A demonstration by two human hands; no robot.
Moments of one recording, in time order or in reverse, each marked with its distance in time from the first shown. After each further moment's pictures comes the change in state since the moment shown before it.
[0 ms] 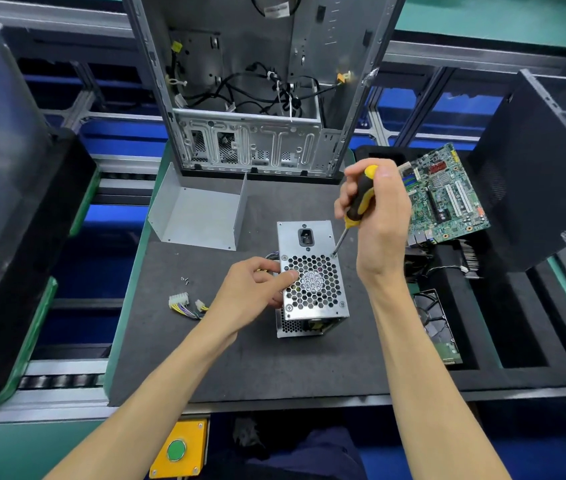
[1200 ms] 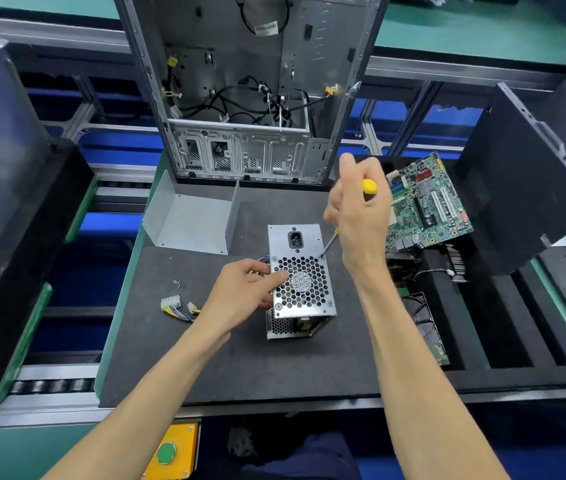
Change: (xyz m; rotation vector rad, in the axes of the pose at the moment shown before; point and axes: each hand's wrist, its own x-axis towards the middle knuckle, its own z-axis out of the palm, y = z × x) left_hand -0.004 0.006 0.007 0.046 0.073 -0.008; right_hand 0.010 -0.004 -0.006 -0.087 0.036 0.082
